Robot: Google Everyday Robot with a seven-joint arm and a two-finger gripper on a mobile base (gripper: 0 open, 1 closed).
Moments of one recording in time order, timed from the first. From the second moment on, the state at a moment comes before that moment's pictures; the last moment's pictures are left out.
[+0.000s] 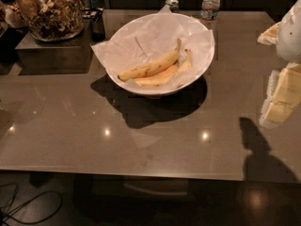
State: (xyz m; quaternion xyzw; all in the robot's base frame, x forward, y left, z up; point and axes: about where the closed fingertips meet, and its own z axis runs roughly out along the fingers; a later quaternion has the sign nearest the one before) arm 0.438 -0.217 0.976 -0.60 0.78 -0.03 0.16
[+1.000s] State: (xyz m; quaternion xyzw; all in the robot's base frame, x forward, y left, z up) arm 0.480 -0.193 0.999 -0.62 0.75 0.00 0.23
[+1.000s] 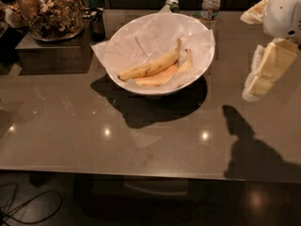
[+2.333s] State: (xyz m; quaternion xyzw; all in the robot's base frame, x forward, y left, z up) arm 0.582 -0.074 1.030 -0.71 0.60 0.12 0.34
